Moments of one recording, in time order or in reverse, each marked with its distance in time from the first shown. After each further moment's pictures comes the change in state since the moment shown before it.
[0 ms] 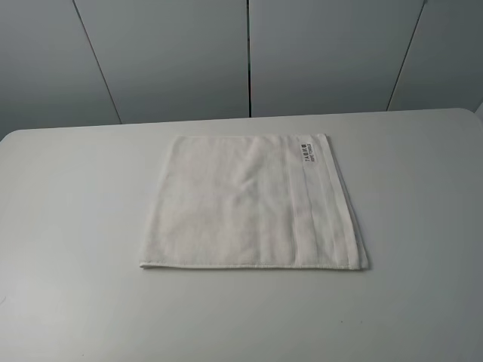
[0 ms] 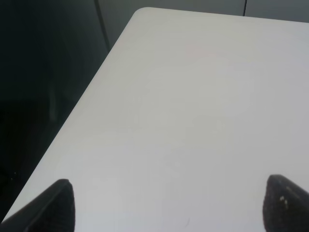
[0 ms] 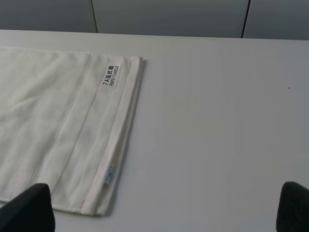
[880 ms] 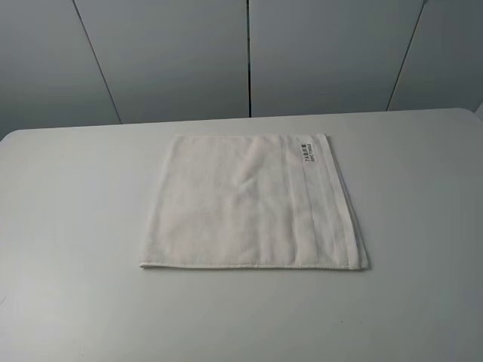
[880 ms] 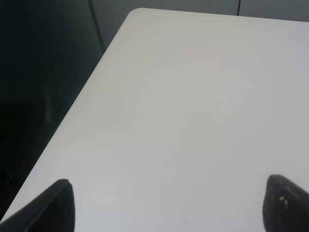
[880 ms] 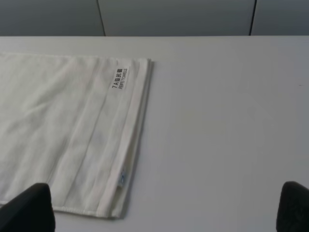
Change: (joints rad) left arm -0.019 0.000 0.000 0.000 0.000 0.000; right arm 0.000 0.000 0.000 0.030 -0.002 0.029
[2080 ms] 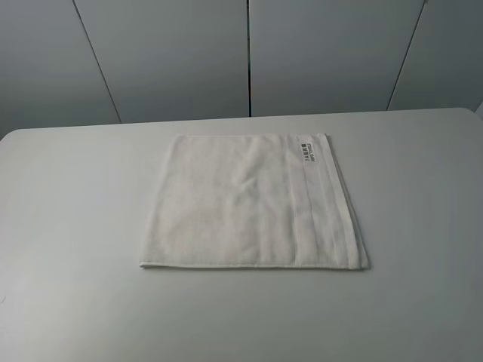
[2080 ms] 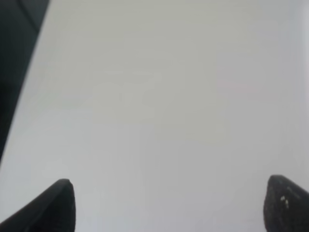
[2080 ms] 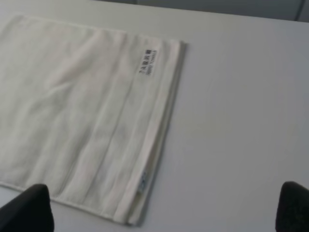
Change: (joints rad) left arm 0.000 0.720 -0.198 -0.270 -0.202 0.402; right arm 0.000 0.630 -0.211 0.188 -0.115 -0.295
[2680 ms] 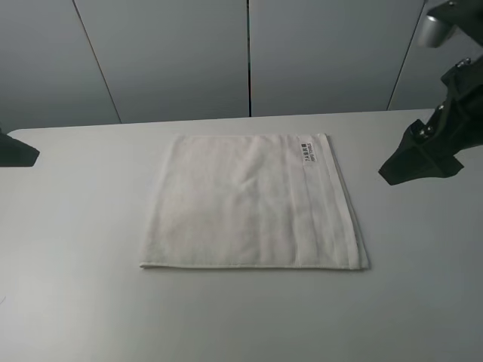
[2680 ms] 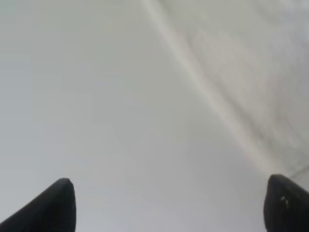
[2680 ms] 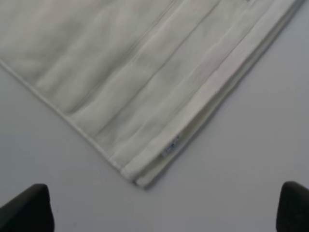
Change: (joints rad) left arm -0.235 0.469 -0.090 -0.250 -0.080 0.575; right arm 0.198 0.627 -0.184 -0.037 0.023 -0.270
